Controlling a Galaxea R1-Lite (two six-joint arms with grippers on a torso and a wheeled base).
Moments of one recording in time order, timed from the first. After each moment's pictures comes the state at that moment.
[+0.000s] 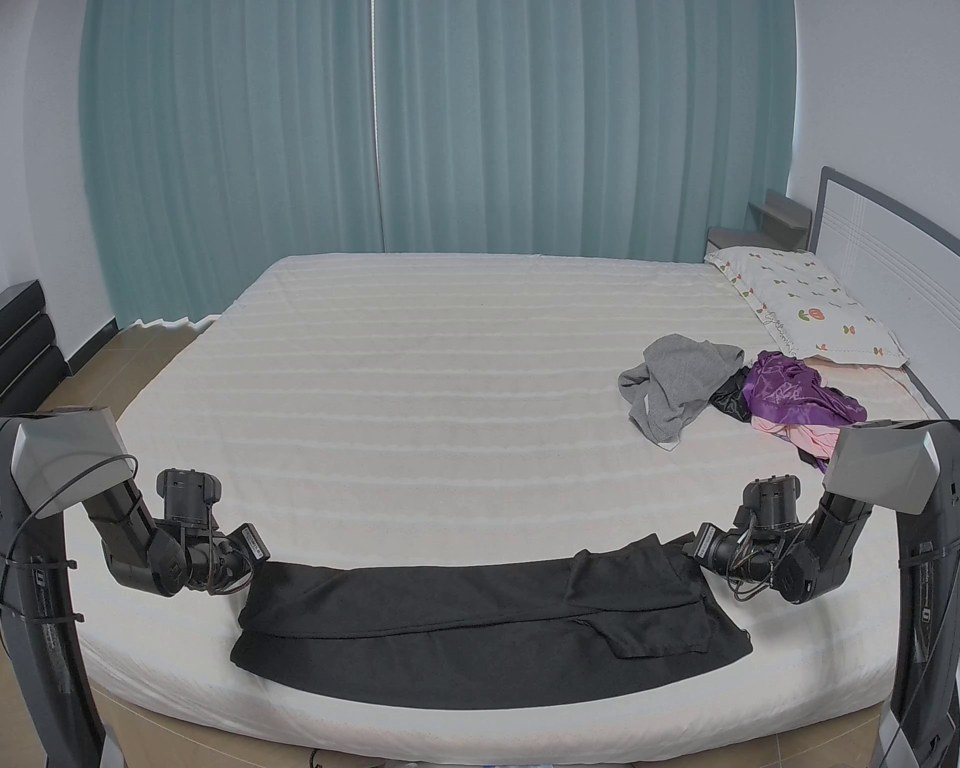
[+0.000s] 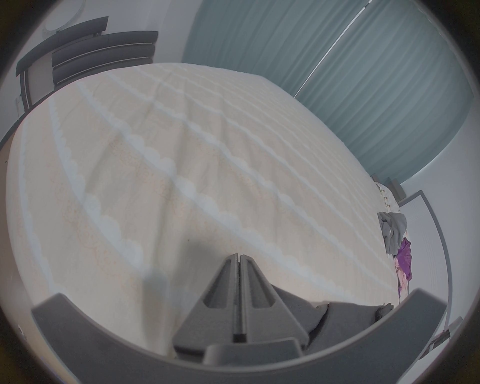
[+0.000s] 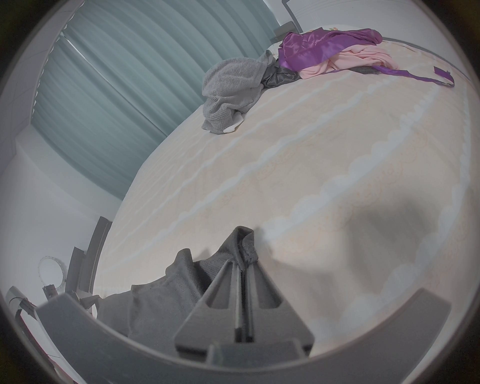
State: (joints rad) left arm 0.05 2.31 -0.74 -0.75 -0.08 -0.60; right arm 0.10 2.47 -0.78 -0.98 0.15 0.61
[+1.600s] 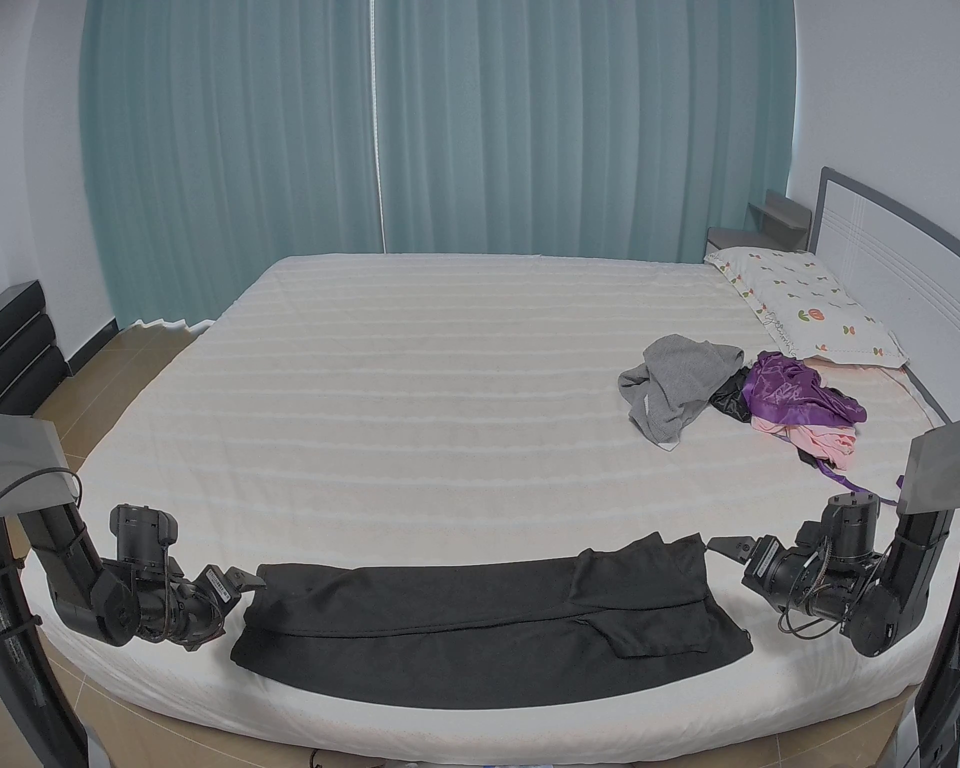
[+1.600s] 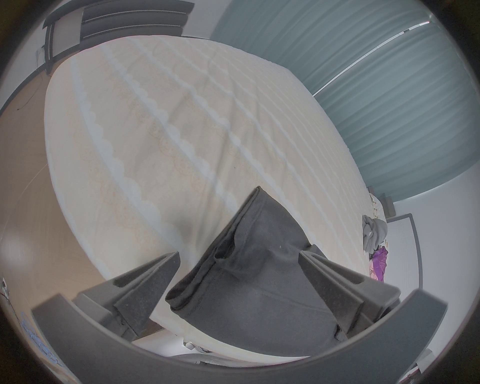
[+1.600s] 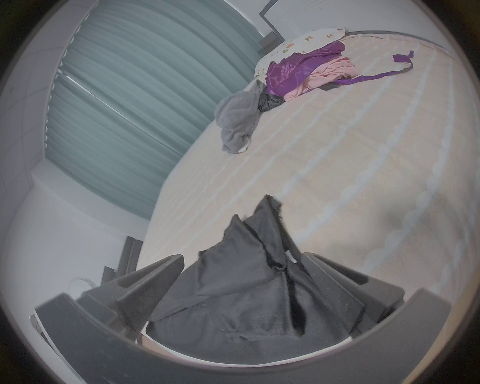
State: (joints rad) left arm 0.08 2.08 -0.34 -0.82 -0.20 -0.77; right arm 0.09 2.16 -0.22 -1.37 0.22 0.78
